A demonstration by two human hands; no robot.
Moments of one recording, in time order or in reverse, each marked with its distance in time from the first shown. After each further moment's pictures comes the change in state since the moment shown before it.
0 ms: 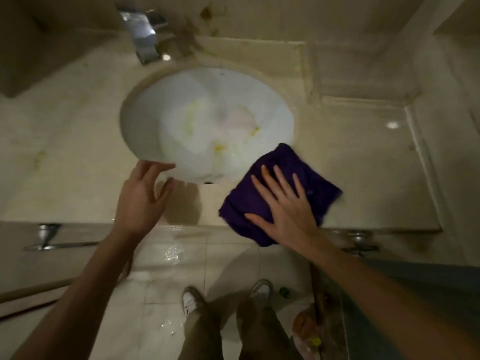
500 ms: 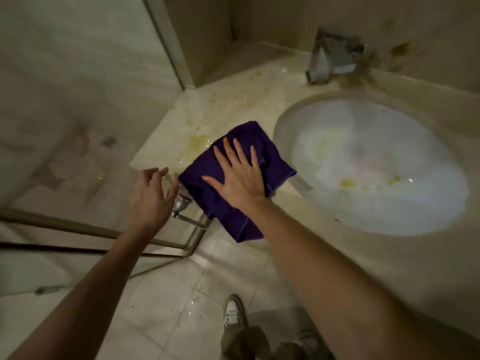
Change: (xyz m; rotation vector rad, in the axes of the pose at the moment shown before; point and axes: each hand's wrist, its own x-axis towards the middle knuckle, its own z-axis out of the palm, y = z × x) left_hand -0.089 -0.194 -0.116 0.138 0.165 -0.690; right_hand 0.230 -0.318 0.051 0.025 -0.039 -0.348
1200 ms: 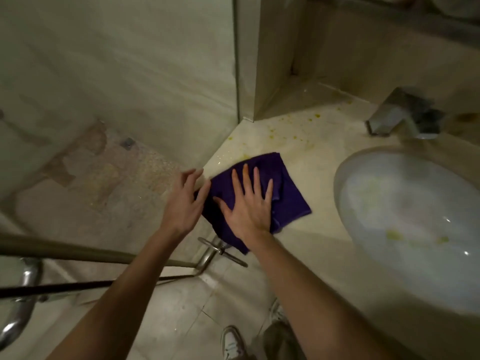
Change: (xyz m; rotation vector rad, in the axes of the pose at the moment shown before) left_hand 0.087 -0.055 -0.041 -0.338 -0.039 0.013; right_hand 0.069 -0.107 0.014 0.014 0.004 0.110
